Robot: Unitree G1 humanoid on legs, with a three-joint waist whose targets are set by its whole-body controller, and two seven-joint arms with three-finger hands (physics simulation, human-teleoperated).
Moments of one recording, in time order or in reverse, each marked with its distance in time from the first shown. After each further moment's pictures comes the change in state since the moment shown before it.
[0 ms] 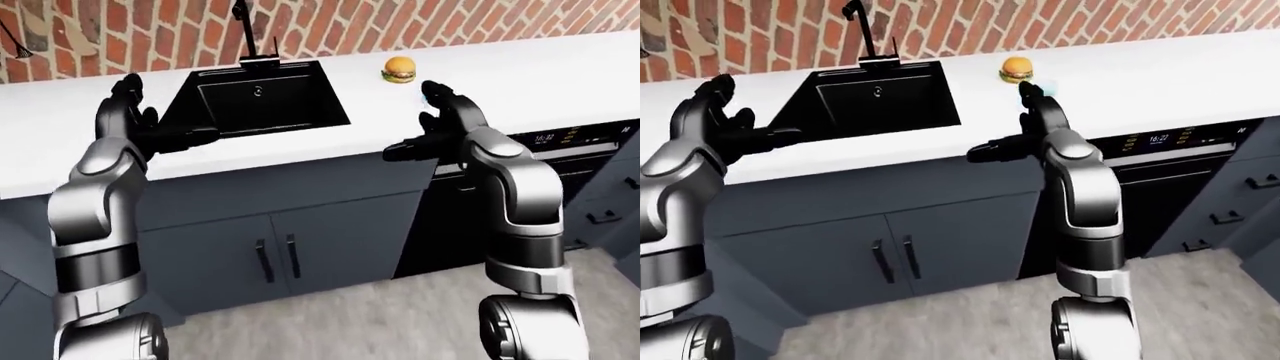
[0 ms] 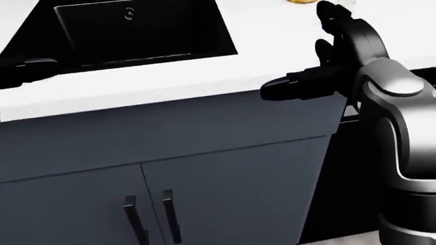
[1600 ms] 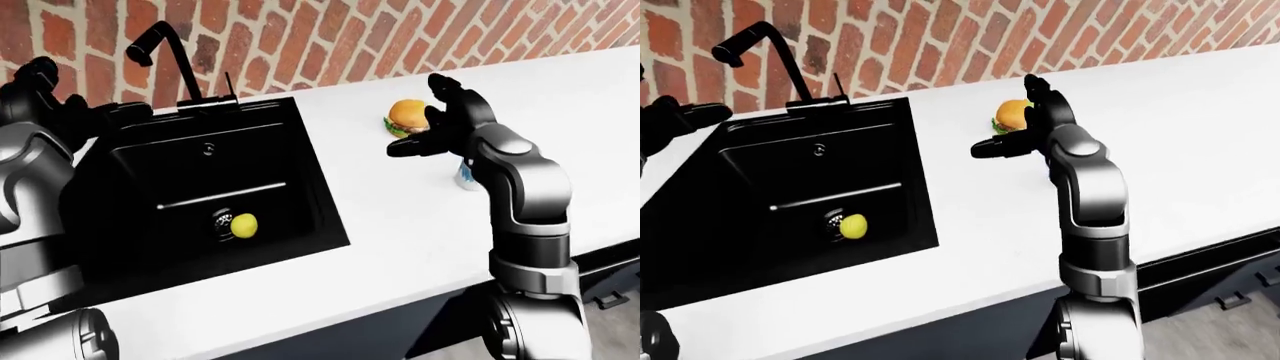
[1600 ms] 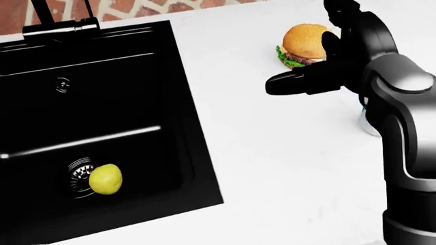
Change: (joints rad) left arm -0.043 0.219 0.080 0.156 -0.147 -0.051 0.032; right arm -0.006 -0.010 -0.015 -0.020 -0.009 -0.004 0.005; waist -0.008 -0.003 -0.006
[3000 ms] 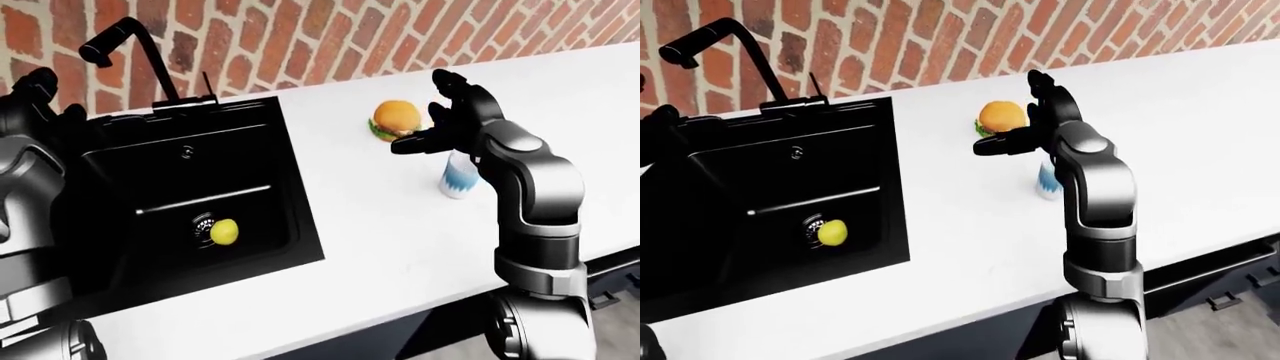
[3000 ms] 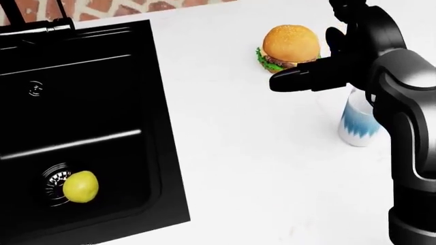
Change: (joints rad) left arm 0.058 0.037 0.006 0.031 -0.034 -0.048 -0.065; right arm -0.006 -0.016 -0.010 -0.042 0.012 0.043 0.006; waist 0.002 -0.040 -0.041
